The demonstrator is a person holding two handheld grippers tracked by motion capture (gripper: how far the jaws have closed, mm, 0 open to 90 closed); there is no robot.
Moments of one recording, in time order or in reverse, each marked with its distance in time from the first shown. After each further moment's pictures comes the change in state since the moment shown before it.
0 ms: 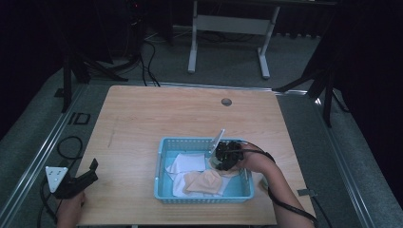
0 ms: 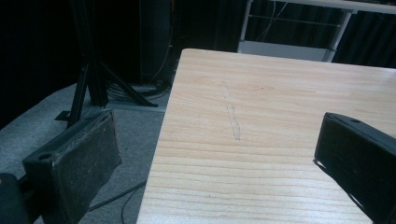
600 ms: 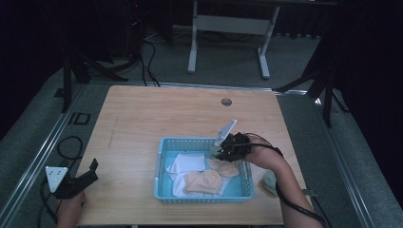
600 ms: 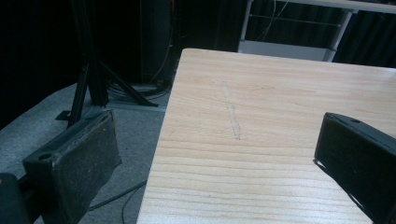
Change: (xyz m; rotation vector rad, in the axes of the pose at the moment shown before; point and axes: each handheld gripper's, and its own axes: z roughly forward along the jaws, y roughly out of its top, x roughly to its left) left arm 0.000 0.000 0.000 0.001 0.002 -0.001; right arm 0.012 0.004 -0.070 -0.182 -0.035 -0.048
